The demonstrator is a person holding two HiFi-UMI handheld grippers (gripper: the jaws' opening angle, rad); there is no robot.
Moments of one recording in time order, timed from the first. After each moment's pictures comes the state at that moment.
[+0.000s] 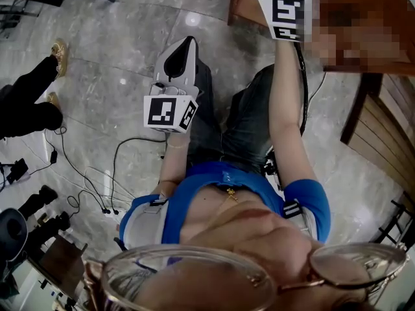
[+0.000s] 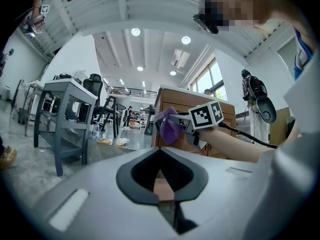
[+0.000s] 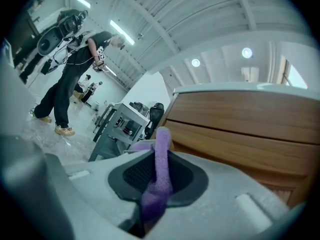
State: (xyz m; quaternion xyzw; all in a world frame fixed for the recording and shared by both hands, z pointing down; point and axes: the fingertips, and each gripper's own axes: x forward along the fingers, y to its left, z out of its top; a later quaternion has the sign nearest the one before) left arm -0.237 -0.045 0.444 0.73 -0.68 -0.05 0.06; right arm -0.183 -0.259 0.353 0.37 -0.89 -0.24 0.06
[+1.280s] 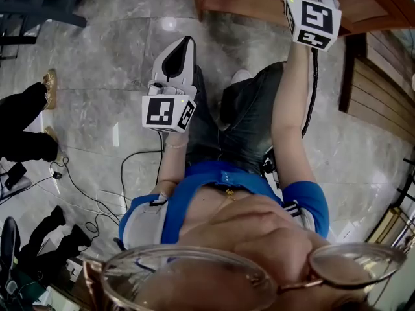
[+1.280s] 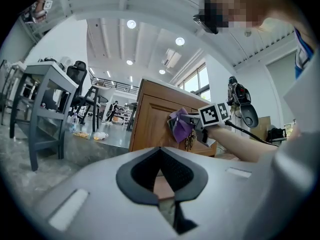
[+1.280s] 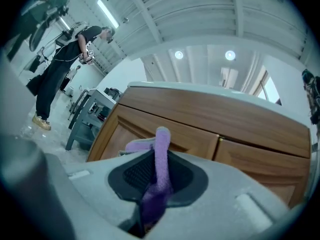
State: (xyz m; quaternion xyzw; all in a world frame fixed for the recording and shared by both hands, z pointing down) left arm -0.176 -0.068 0.455 0.80 -0.59 -0.06 0.08; right arm -0.014 -0.276 0.347 0.52 -0.83 -0.21 0.09
